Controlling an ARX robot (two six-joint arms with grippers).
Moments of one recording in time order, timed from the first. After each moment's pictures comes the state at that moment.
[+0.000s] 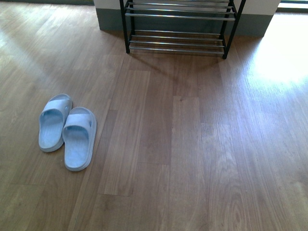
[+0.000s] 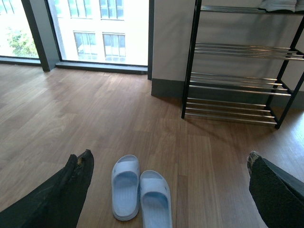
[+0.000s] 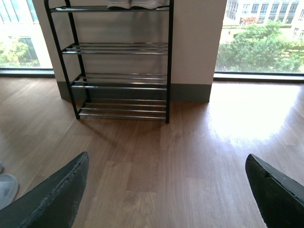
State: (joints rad) left arm 0.00 0.02 0.01 0.00 0.00 -0.01; right arm 0.00 0.00 0.02 0.00 0.00 0.00
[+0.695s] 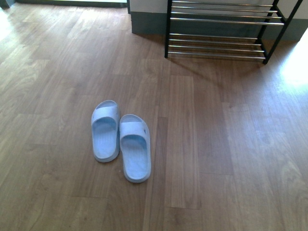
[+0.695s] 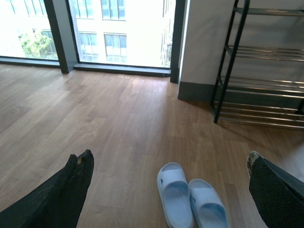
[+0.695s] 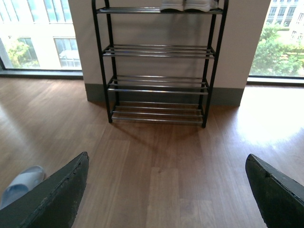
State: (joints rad) left arm 0.00 0.02 0.01 0.00 0.00 -0.01; right arm 0.00 0.00 0.02 0.00 0.00 0.00
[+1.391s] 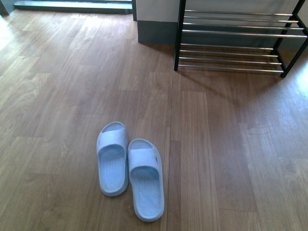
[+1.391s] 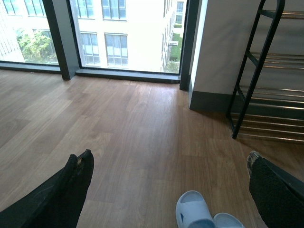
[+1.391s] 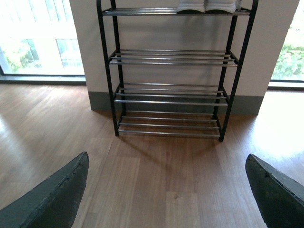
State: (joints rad) left arm 0.00 0.02 0.01 0.00 0.00 -0.01; right arm 0.00 0.01 0.02 0.00 0.00 0.02
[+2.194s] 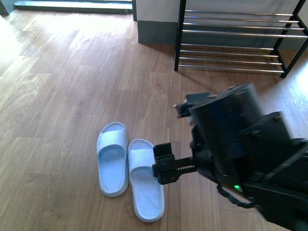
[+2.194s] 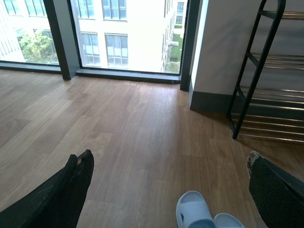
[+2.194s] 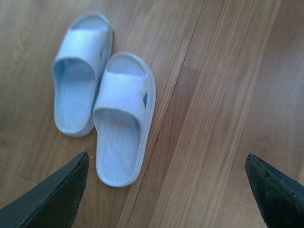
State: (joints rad) left arm 0.00 0.02 0.01 0.00 0.00 -0.01; right arm 0.63 2.37 0.87 0.55 0.20 0.30
